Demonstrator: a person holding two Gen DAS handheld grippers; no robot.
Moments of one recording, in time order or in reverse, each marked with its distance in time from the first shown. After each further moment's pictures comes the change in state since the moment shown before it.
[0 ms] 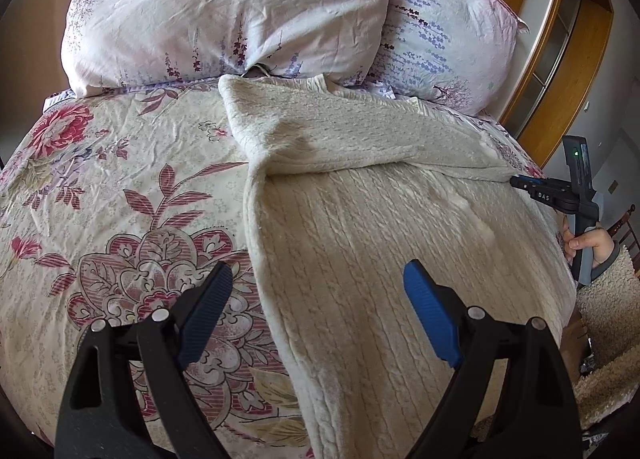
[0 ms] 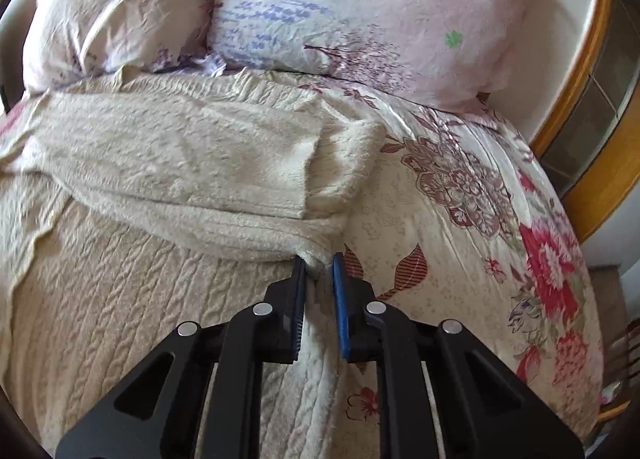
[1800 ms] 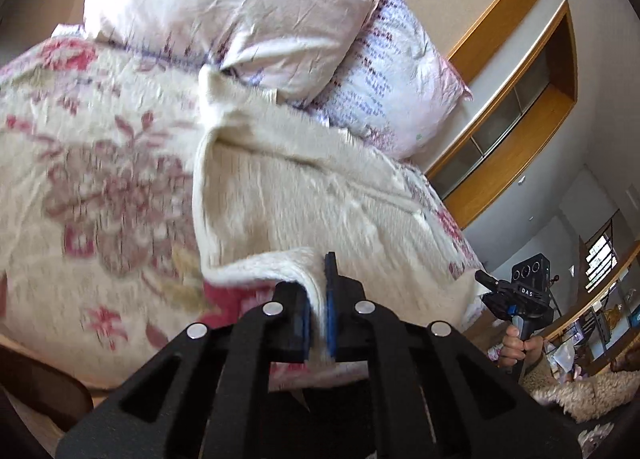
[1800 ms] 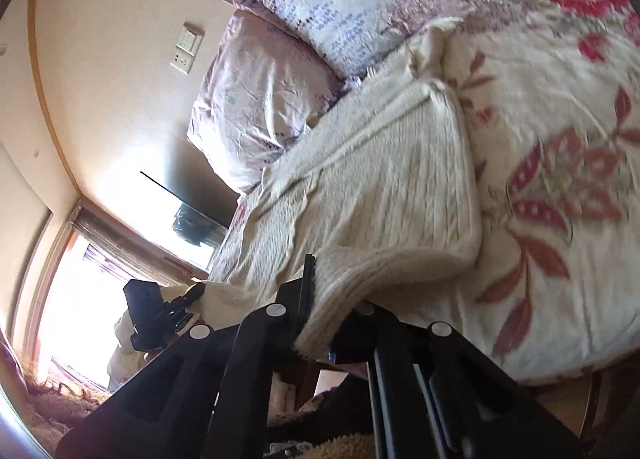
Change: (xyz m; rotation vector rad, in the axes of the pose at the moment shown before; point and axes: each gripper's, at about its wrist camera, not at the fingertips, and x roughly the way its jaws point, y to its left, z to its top) left arm -0.079 -0.010 -0.051 -0.211 -0.173 -0.285; right arm -0.111 -0.040 -0.139 0.503 -0.089 0.891
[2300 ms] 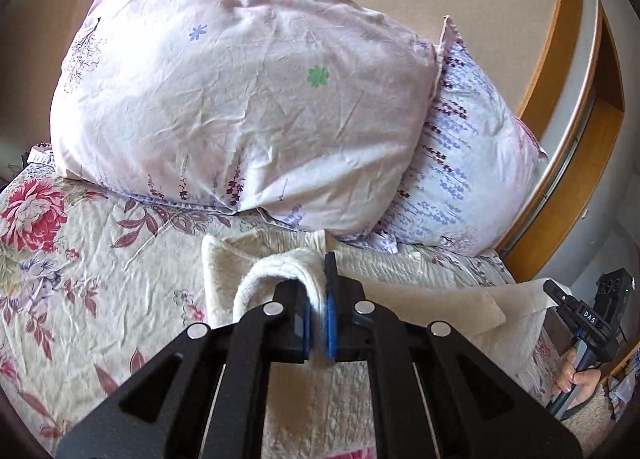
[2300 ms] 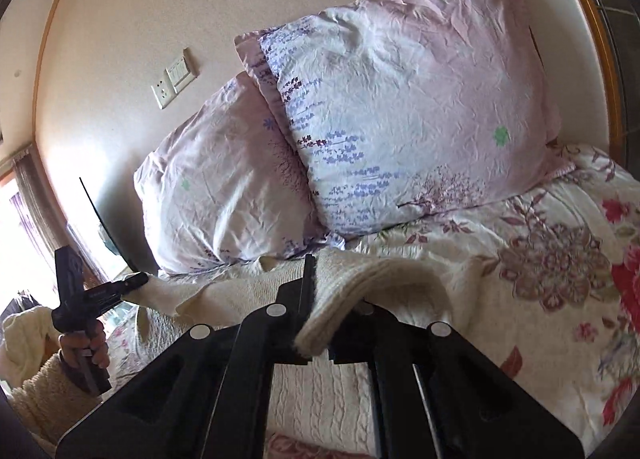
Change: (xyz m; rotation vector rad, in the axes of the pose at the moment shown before) left arm 0.122 0.023 0.180 0.058 -0.155 0.234; right arm 0.093 0.034 0.156 -0.380 -0.258 -0.261
